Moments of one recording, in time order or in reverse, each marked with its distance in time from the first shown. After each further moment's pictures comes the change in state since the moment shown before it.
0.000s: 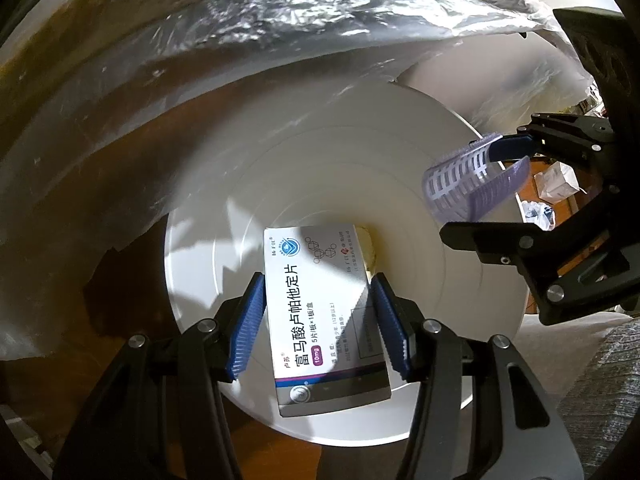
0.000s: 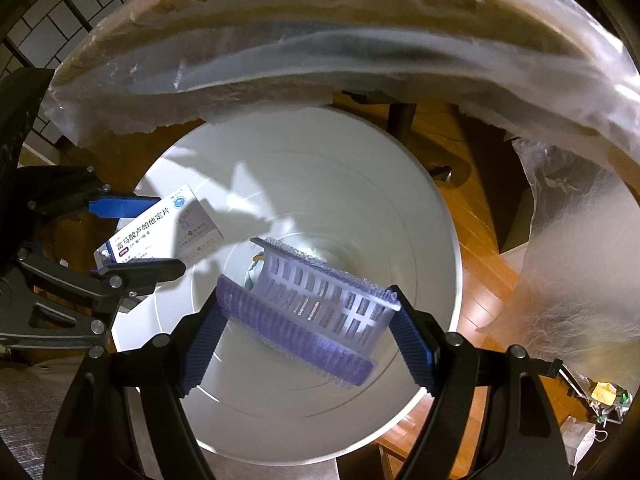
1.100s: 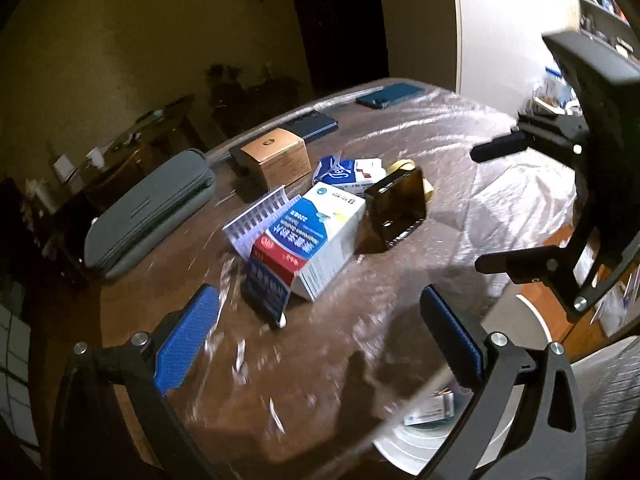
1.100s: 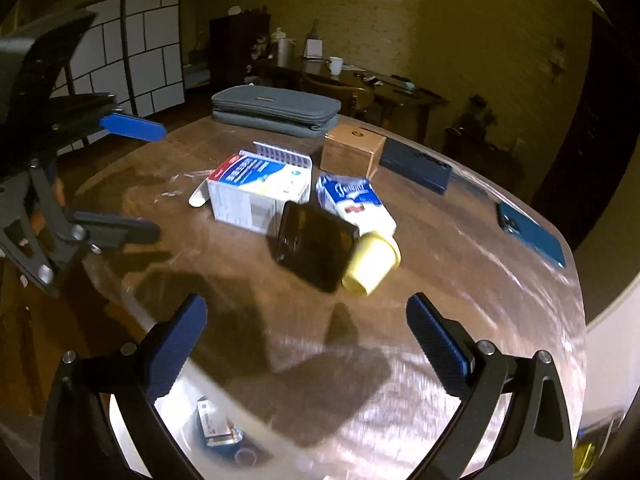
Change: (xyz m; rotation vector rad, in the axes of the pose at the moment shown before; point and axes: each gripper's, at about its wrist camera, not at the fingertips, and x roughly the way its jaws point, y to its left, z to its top) left arm -0.152 0.074 0.099 0.268 -0.442 0.199; right arm -0.127 0.006 0.110 -0.242 -0.447 -0.141
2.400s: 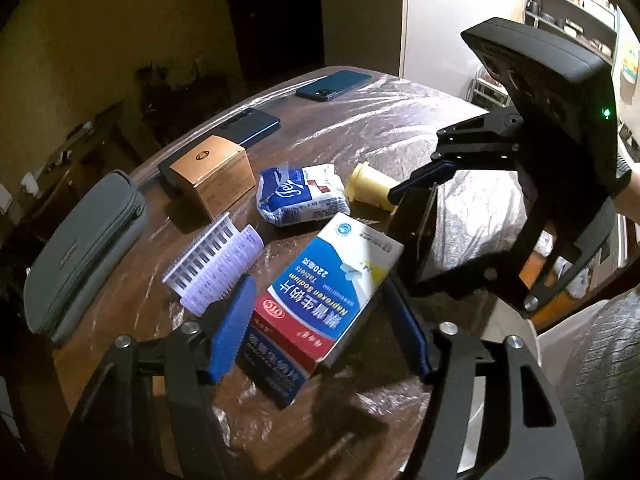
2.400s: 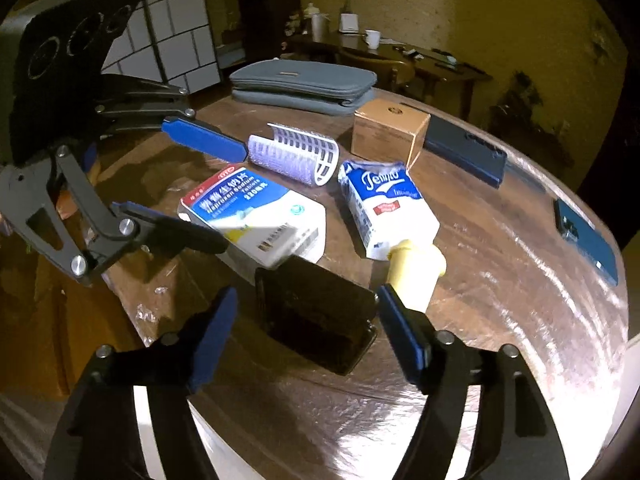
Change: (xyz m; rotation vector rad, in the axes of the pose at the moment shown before) left arm 0.034 0.003 0.020 0.120 0.027 -0.233; right arm 0.045 -0.013 0.009 0.015 0.096 0.173
